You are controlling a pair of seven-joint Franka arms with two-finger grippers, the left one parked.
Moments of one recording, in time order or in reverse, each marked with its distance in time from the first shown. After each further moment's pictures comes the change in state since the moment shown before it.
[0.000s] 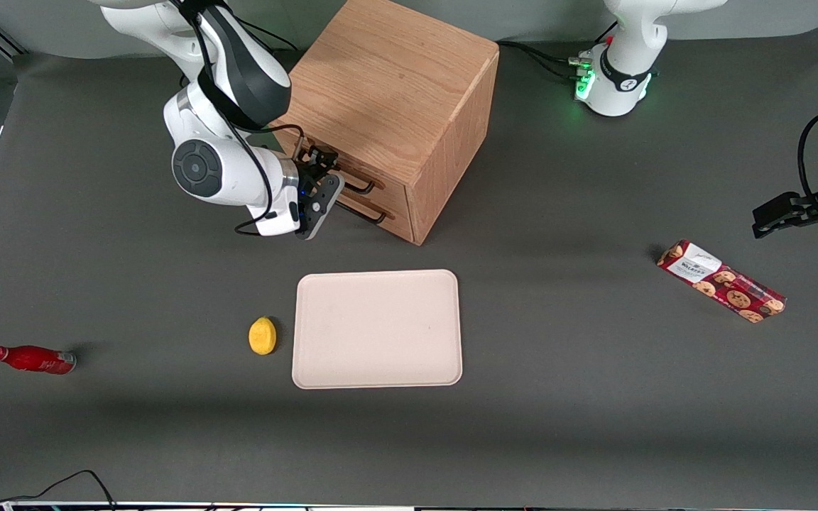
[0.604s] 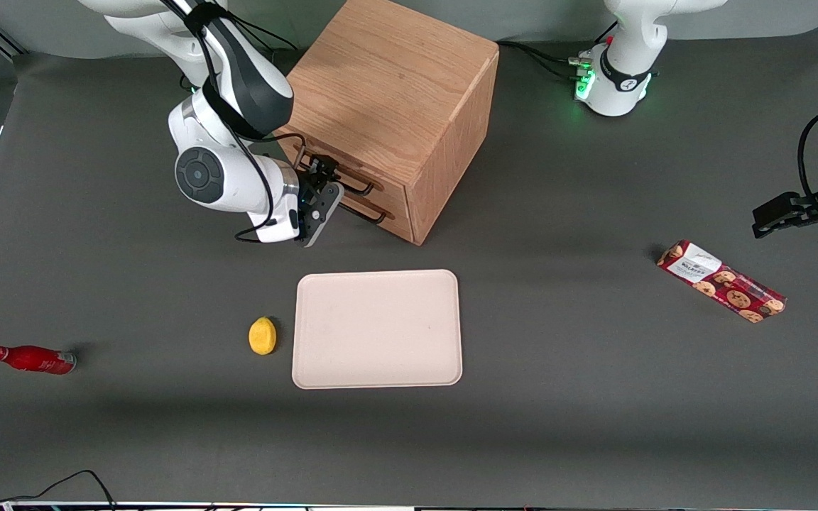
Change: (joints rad) arm -0.006 0.028 -0.005 -0.012 -0.028 0.065 0.000
